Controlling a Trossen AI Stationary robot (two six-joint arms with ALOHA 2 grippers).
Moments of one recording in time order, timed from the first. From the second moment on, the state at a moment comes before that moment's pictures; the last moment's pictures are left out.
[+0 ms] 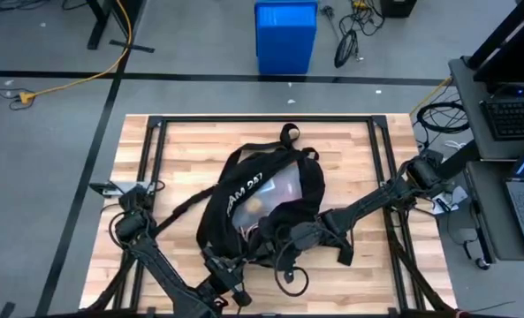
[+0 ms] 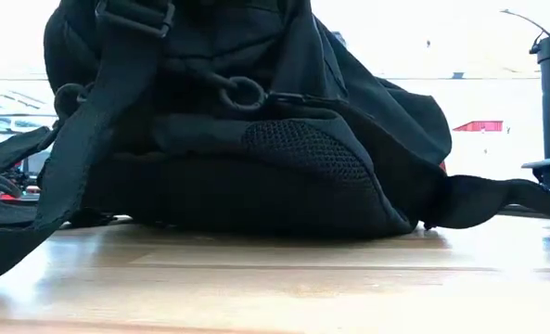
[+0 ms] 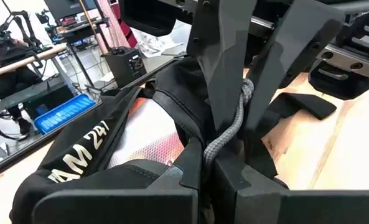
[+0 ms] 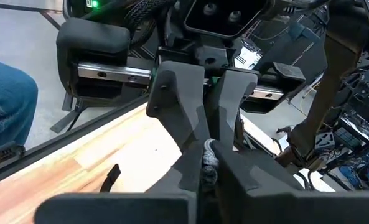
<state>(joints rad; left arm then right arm) -0.86 2.24 1.94 -1.53 -1.32 -1.62 0.44 1.79 1.17 0.38 0.09 -0.51</state>
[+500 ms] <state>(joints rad) -0.86 2.24 1.94 -1.46 -1.22 -1.52 0.41 1.79 1.17 0.37 0.11 -0.46</state>
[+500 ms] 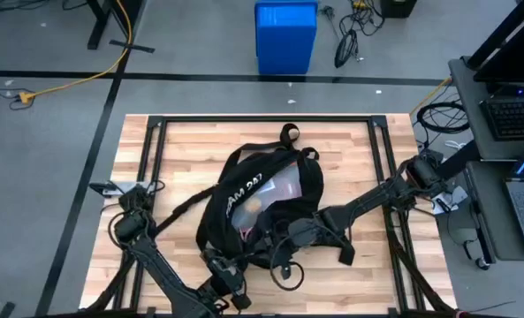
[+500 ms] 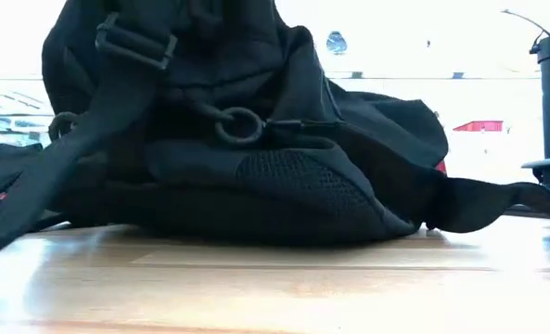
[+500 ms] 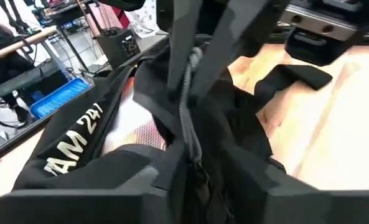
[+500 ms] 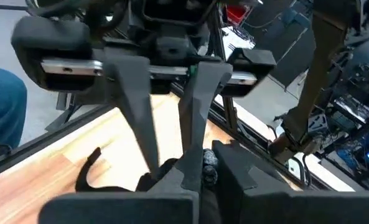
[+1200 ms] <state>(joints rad) -0.86 2.25 2.06 -1.34 -0.73 -1.68 0.35 1.79 1.17 0.32 0.11 -0.48</state>
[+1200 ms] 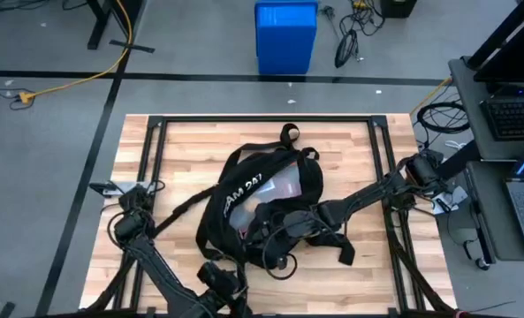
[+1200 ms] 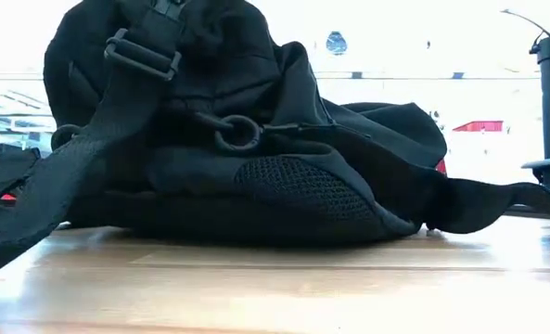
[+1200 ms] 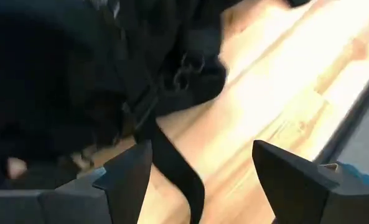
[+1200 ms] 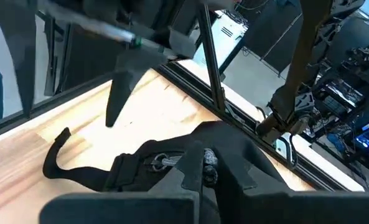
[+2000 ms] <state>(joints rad) -0.73 2.38 2.06 -1.53 -0.79 -1.80 0.35 1.78 1.17 0.32 0.10 -0.46</state>
